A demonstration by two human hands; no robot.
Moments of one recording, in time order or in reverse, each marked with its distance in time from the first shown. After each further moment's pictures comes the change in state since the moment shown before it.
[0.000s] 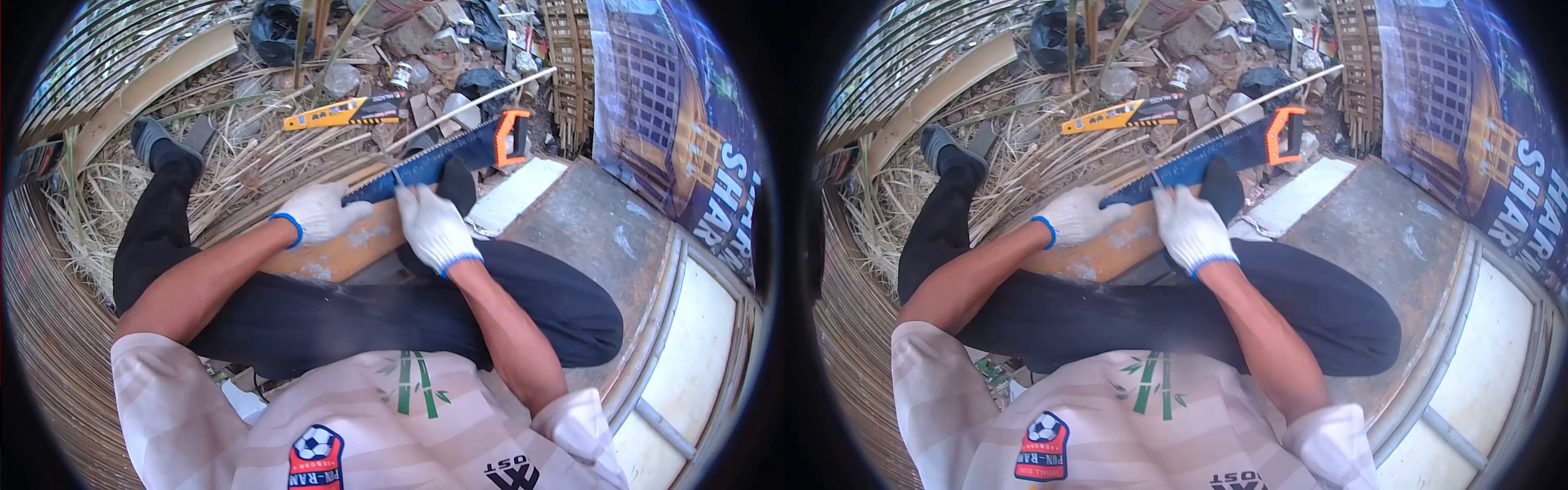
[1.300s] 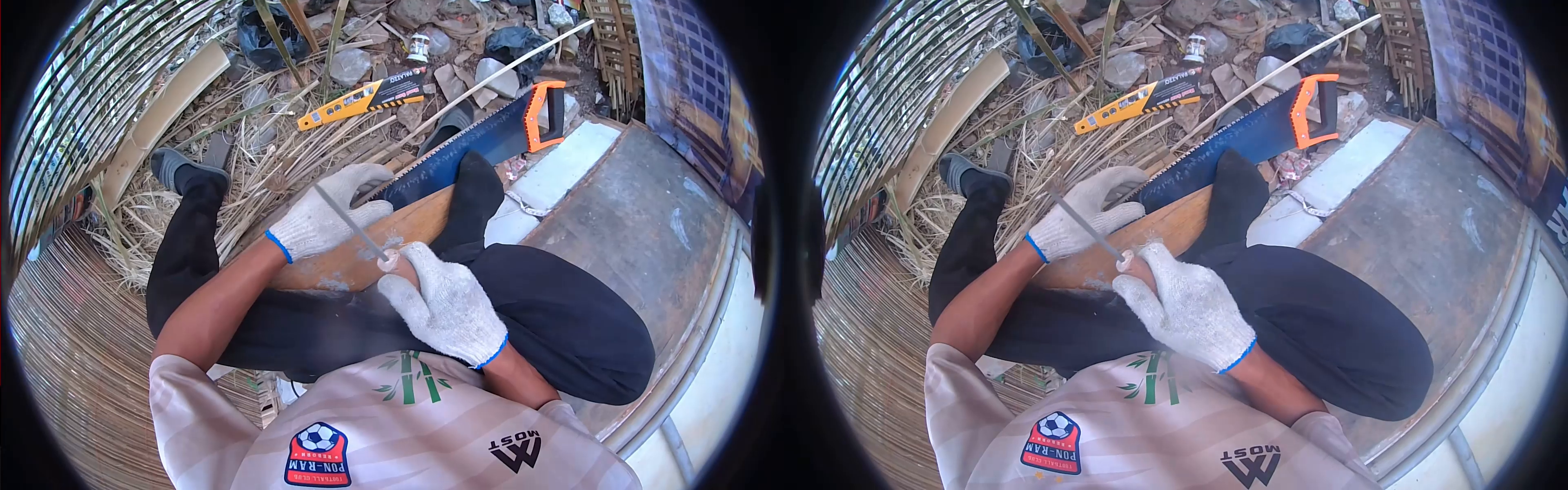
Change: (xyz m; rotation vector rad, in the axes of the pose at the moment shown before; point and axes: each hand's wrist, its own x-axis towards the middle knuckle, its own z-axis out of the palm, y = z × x) left_hand 0.020 0.021 -0.022 -0.305 0.058 0.285; right_hand -0.061 -0.012 -0.040 0.646 -0.027 -0.210
